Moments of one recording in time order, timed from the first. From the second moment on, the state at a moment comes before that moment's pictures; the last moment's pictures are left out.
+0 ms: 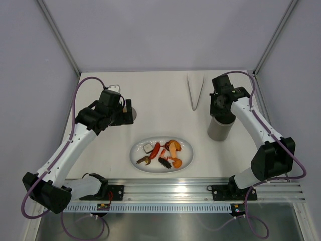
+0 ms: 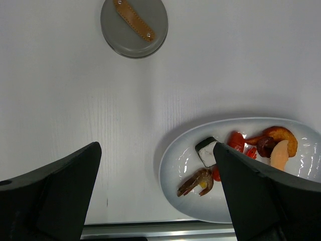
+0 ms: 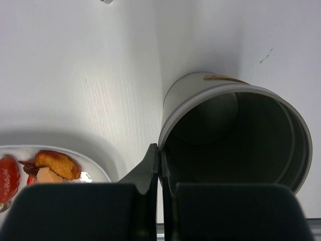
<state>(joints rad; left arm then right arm) -0.45 1.16 1.21 -0.92 -0.23 -0.43 0.26 1.52 1.40 -0.94 0.14 0.32</state>
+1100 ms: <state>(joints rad) -0.45 1.16 1.21 -0.92 -0.21 -0.45 0.44 1.47 1.30 -0.91 0.10 0.40</state>
